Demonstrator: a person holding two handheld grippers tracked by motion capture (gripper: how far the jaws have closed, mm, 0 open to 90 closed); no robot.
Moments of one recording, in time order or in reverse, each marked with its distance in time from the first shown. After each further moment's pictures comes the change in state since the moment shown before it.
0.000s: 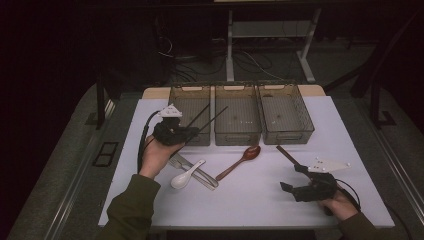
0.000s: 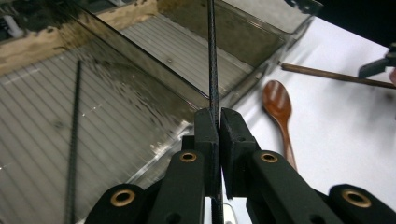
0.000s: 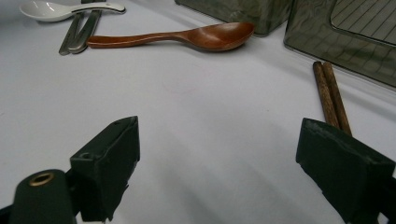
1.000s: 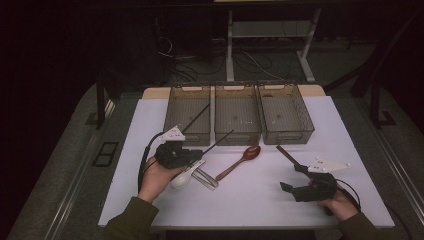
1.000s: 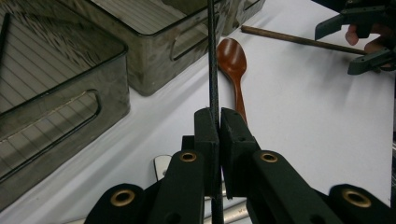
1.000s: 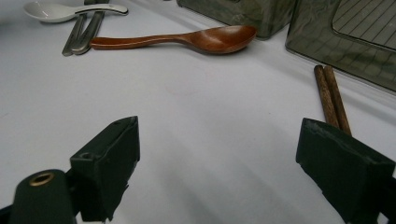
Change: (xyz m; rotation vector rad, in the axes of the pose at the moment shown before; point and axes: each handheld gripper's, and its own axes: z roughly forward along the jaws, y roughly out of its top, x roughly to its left) left arm -0.040 -0.046 -0.003 0.036 -0.091 0.000; right arm 0.001 0.001 -0.001 -0.004 0.001 -0.010
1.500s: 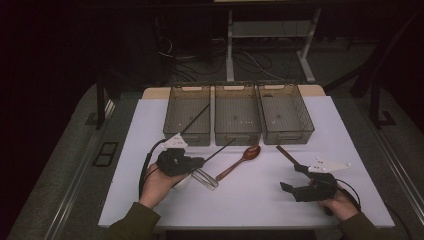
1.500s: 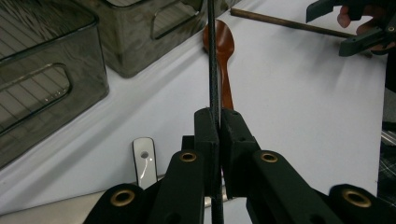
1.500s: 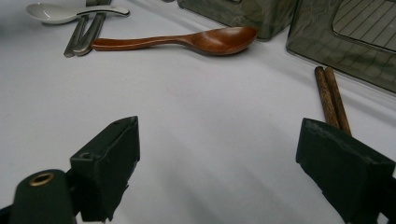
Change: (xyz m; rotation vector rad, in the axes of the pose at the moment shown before) left arm -0.012 -0.013 0.003 0.029 -0.024 0.002; right arm 0.000 0.000 -0.001 -0.003 0.005 -0.002
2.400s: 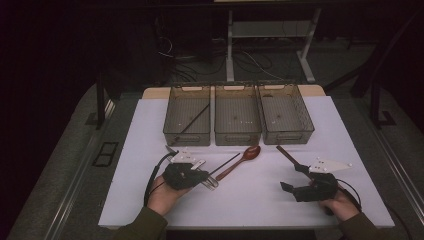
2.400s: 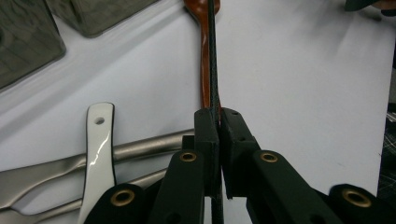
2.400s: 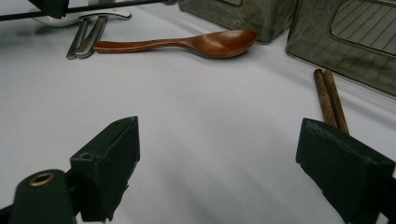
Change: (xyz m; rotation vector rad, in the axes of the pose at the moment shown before) left arm -0.022 -0.023 0.017 0.073 0.007 0.022; right arm 0.000 0.000 -0.002 -0.010 0.001 -0.001
